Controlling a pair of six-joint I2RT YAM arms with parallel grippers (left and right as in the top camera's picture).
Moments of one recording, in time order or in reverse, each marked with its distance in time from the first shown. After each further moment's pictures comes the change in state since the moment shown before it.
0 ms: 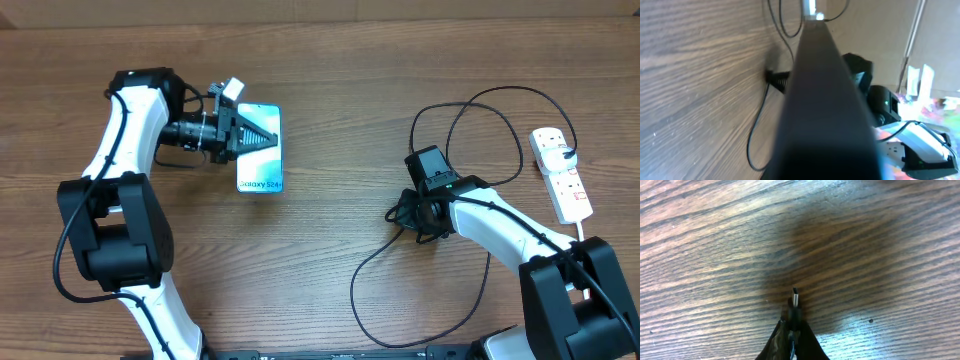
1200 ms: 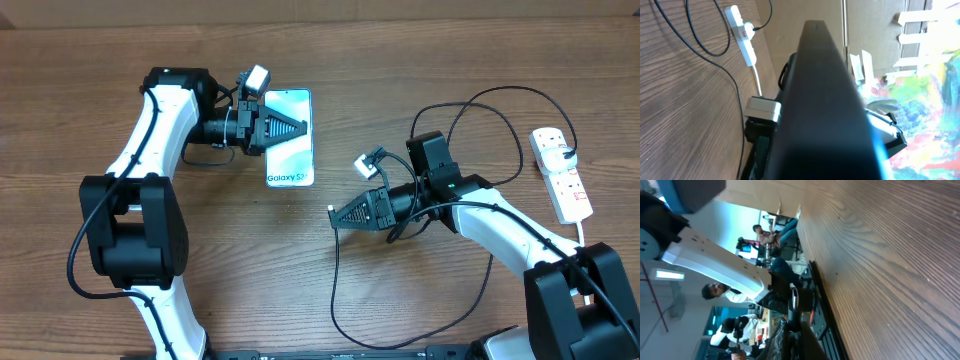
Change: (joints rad) left arm -0.111 0.000 0.000 -0.014 0.330 0.151; right arm -0.004 -0.036 0.014 0.307 -1.304 -0.389
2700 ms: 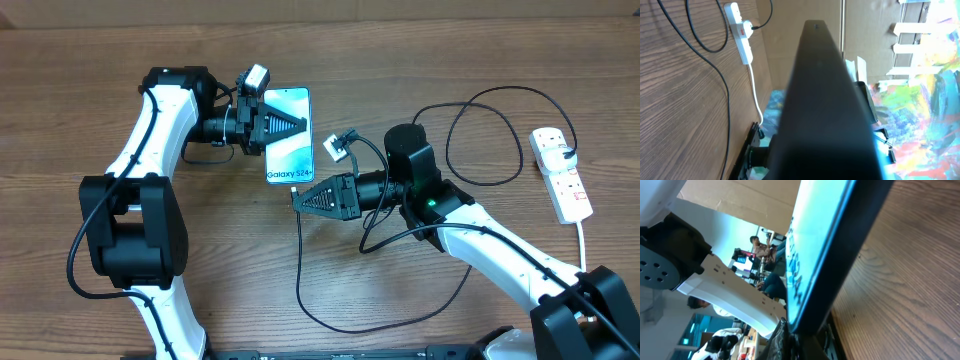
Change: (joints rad) left arm 0.000 0.000 0.000 0.035 0.013 -0.110; right arm 0.178 -0.087 0.000 0.540 0.215 0.498
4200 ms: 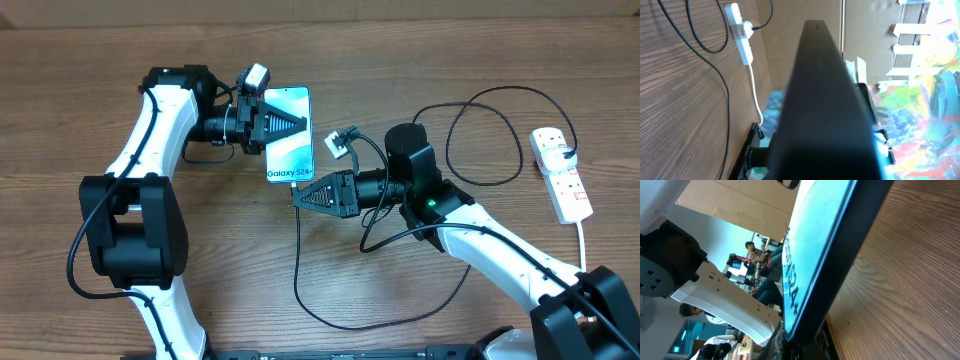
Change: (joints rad) left arm 0.000 0.000 0.000 0.023 0.000 -0.026; right arm 0.000 0.000 0.000 0.016 0.038 0.000
